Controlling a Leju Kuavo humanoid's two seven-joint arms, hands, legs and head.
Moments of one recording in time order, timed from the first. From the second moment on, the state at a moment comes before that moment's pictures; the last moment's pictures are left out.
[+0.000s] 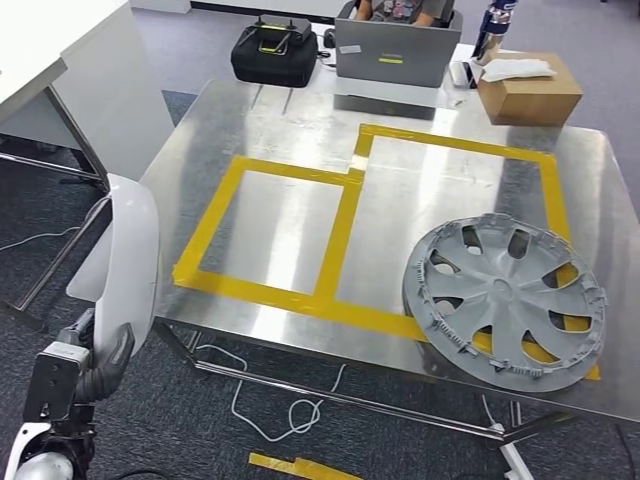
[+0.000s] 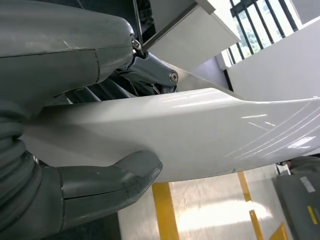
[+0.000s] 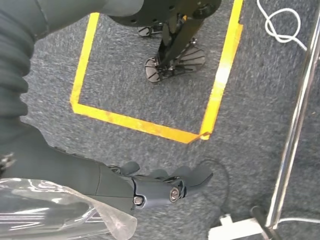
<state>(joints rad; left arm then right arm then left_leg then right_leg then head) 0.14 -0.04 -0.09 -1.75 -0.43 0.07 -0.28 0.49 0.36 -0.56 -1.33 0.38 0.18 0.04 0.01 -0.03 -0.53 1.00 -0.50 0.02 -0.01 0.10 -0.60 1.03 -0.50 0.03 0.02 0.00</state>
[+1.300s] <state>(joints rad) -0.32 0.07 -0.36 -1.32 -0.96 0.04 0.01 0.35 0.36 -0.69 -1.17 0.65 0.32 -0.11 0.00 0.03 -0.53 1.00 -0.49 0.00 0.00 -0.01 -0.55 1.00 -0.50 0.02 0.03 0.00</state>
